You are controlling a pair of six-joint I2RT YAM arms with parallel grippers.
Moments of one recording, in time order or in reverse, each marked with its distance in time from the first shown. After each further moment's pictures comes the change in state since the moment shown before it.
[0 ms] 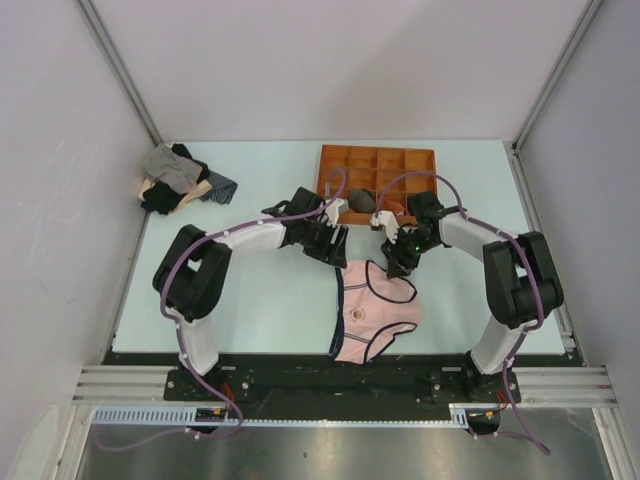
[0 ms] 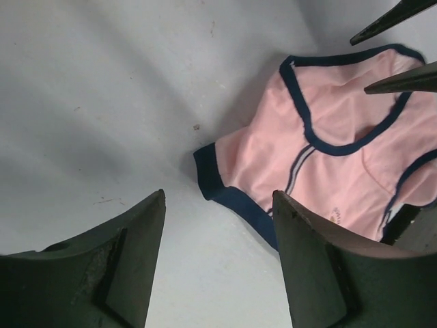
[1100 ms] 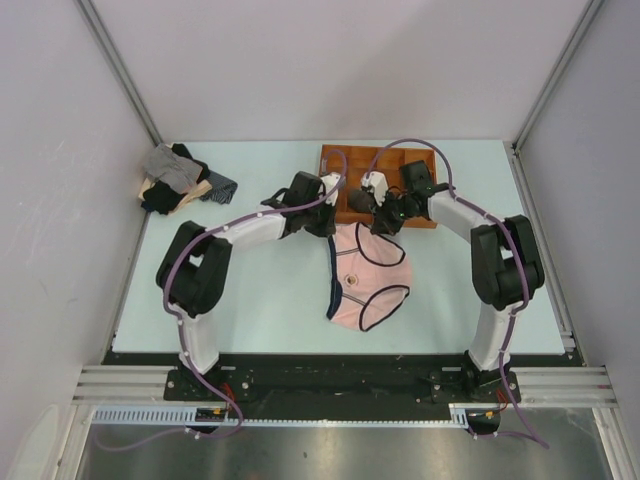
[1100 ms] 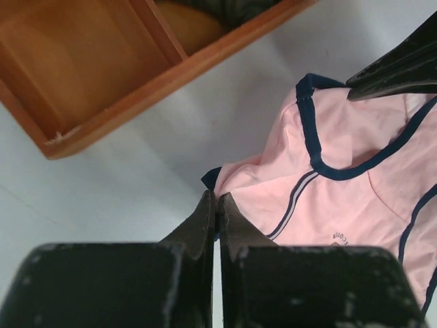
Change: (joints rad) left arm 0.029 0.062 0.096 0.129 -0.212 0.058; right arm 0.031 0.169 0.281 0.181 0.038 0.195
